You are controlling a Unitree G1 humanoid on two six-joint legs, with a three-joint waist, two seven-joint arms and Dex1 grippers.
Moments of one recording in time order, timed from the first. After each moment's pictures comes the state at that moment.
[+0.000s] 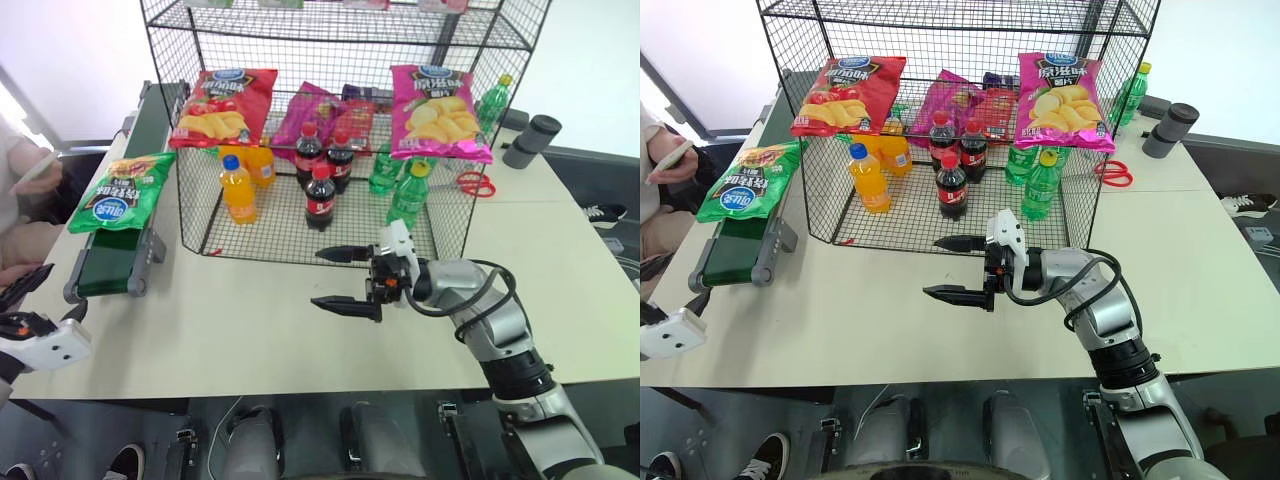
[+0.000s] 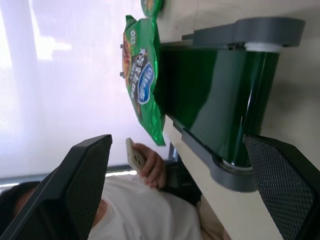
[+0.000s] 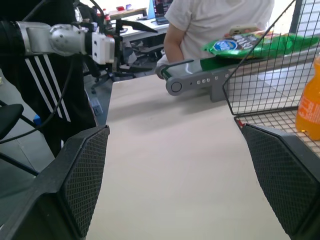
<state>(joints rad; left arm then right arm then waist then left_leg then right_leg) 0.35 0.92 0.50 0.27 0.54 -0.67 -0.06 -0.41 -0.40 0.18 -0.08 0.47 0.30 1.12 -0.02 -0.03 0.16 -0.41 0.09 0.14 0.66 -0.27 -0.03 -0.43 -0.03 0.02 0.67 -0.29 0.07</state>
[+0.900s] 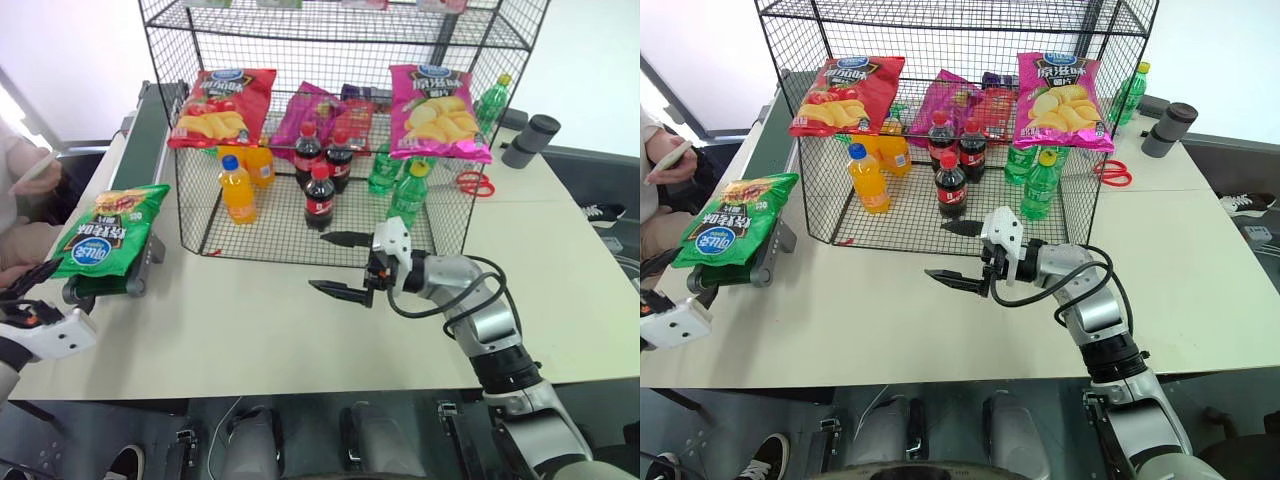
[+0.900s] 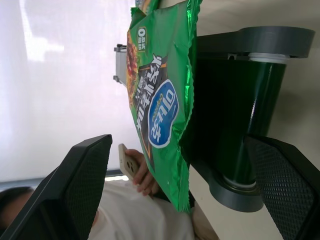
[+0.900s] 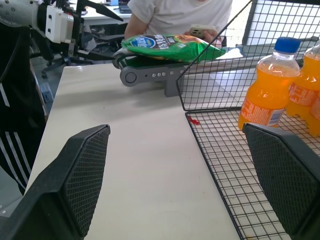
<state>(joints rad) 0.30 0.96 0.43 0.31 0.49 -0.64 -0.09 -0.44 -0.37 0.19 0.01 0.34 0.16 1.04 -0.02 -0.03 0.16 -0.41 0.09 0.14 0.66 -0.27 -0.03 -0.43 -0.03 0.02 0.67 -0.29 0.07</state>
